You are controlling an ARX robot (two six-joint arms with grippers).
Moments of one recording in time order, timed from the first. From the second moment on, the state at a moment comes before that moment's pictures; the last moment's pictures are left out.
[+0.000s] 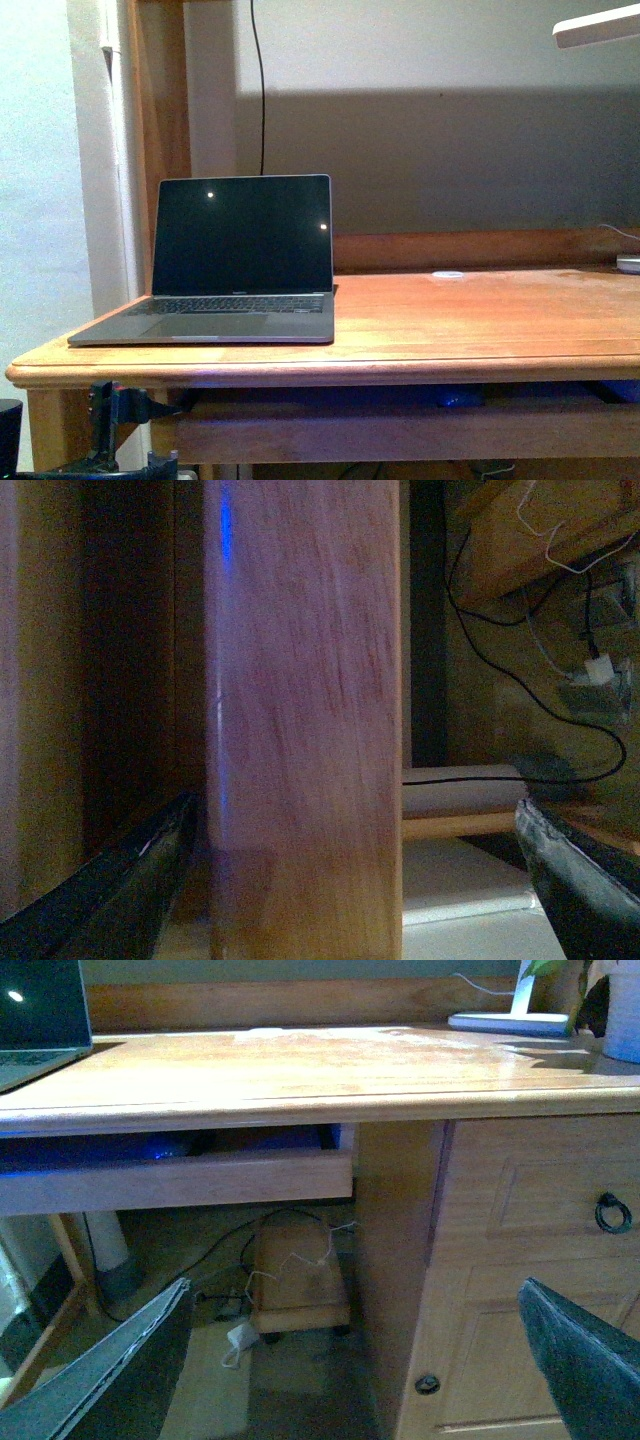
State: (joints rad) left arm -0.05 2.29 1.08 1.02 0.51 1.61; right arm 0.00 0.00 0.02 0.00 0.00 0.00
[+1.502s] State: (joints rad) left arm -0.34 1.62 0.66 0.47 0.52 0.14; right arm 0.00 0.00 0.02 0.00 0.00 0.00
